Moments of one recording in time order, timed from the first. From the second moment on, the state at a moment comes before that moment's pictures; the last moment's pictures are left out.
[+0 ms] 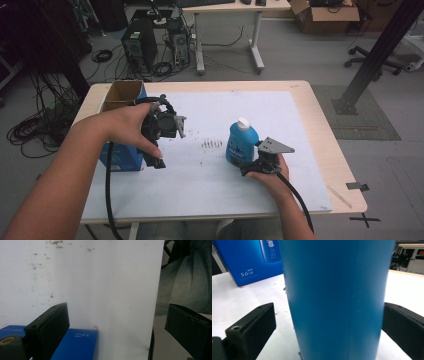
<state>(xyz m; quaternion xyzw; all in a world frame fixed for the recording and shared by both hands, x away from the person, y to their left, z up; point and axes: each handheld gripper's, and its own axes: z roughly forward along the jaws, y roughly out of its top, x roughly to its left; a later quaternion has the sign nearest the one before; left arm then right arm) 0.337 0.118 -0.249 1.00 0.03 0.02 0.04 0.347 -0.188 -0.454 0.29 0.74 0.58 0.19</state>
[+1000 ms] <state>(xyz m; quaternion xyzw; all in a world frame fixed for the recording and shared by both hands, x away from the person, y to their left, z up) 0.335 0.120 -0.247 1.00 0.03 0.02 0.04 0.347 -0.186 -0.457 0.29 0.73 0.59 0.20</state>
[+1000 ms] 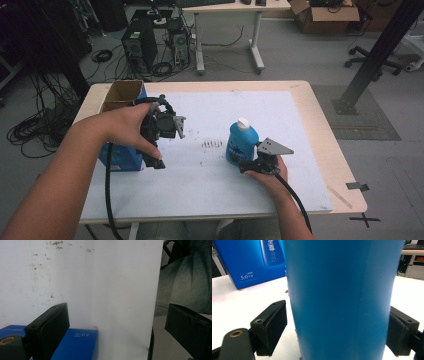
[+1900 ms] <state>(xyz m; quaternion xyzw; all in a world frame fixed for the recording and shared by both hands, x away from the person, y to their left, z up) 0.335 0.120 -0.247 1.00 0.04 0.02 0.04 0.348 -0.185 -0.458 0.27 0.72 0.61 0.19</state>
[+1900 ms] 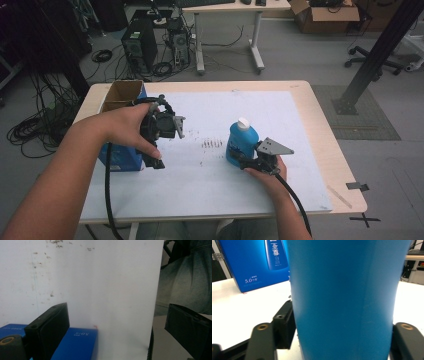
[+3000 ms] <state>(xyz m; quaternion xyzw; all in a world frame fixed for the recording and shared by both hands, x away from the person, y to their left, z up) 0.334 0.120 -0.245 1.00 0.04 0.02 0.05 0.347 -0.192 -0.425 0.23 0.73 0.62 0.19</state>
